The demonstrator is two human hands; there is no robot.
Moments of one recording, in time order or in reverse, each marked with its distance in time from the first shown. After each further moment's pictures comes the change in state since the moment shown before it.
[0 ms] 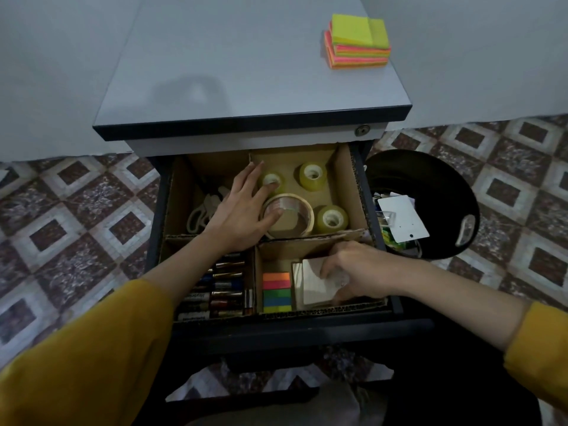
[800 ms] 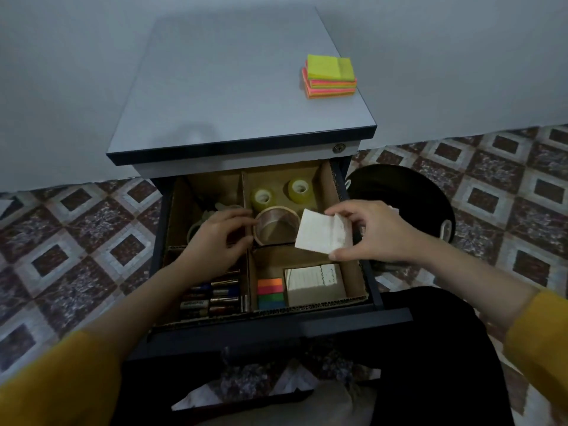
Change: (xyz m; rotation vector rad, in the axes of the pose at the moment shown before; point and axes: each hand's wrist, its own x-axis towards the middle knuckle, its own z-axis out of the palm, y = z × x) left_hand -0.058 0.011 -0.037 -0.239 0.054 0.027; right_hand -0.049 0.010 -0.039 0.388 0.544 0.012
